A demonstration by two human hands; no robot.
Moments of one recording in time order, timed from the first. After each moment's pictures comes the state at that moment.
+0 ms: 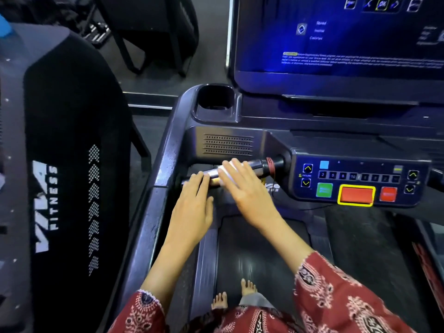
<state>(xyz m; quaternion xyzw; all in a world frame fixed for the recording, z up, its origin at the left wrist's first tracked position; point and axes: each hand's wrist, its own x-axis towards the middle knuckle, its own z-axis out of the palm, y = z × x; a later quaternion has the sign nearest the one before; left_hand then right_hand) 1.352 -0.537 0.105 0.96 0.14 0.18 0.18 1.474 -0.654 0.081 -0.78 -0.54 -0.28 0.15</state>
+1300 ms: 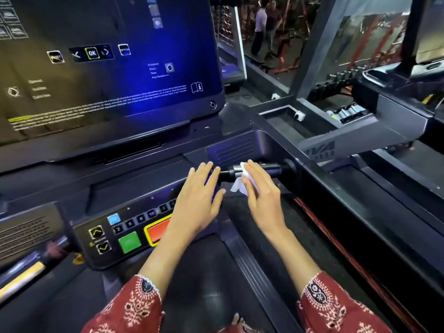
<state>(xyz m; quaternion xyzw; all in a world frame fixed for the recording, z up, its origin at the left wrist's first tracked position) 1.572 -0.841 0.153 0.94 -0.22 0.21 0.16 1.570 -1.006 0.127 -0.85 -0.08 -0.30 0.42</state>
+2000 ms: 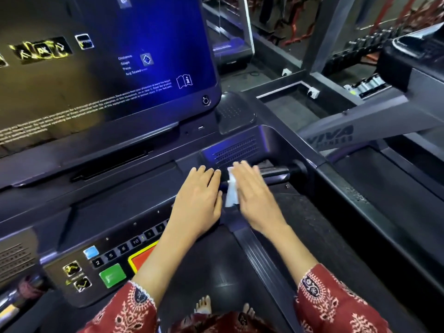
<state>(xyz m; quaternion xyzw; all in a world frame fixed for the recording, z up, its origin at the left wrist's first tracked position) 1.621 -0.861 0.154 0.95 -0.24 0.18 0.09 1.629 -1.022 0.093 -0.93 -0.17 -0.22 0.24</state>
